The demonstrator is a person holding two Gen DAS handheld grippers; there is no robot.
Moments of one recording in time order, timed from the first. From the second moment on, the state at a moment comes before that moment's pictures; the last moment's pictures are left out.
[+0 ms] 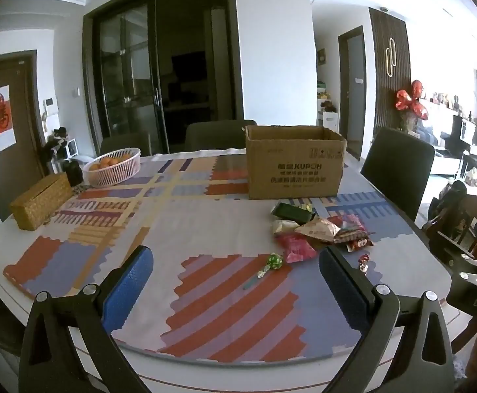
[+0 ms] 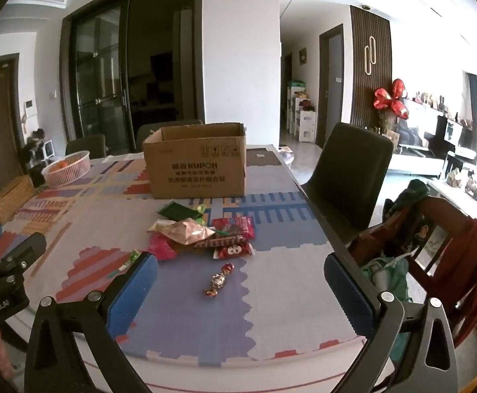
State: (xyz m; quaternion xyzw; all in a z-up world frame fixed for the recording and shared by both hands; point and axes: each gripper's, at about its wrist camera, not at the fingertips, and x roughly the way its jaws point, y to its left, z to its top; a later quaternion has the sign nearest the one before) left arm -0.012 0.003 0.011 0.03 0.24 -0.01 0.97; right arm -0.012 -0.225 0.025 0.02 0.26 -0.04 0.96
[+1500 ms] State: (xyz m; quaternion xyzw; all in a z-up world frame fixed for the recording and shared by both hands) left arm -0.012 0.001 0.010 0.03 0.25 -0.01 0.97; right arm -0.012 -0.224 0.025 0.01 0.26 -0.04 0.96
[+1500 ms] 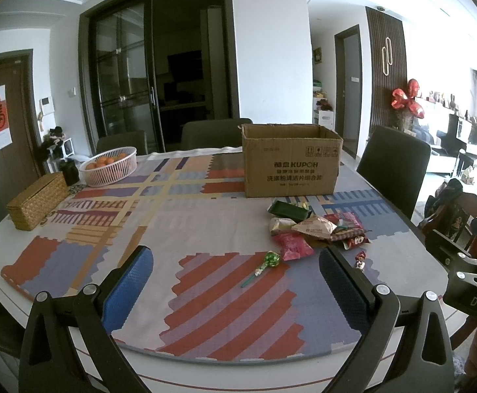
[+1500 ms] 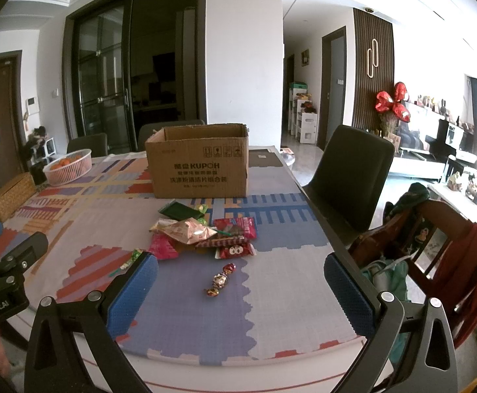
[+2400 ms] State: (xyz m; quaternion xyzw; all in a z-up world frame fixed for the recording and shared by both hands) left arm -0.015 -0.005 0.006 0.03 0.25 -0.02 0.97; right arm -0.008 -0.223 0.017 0.01 0.26 -0.04 0.96
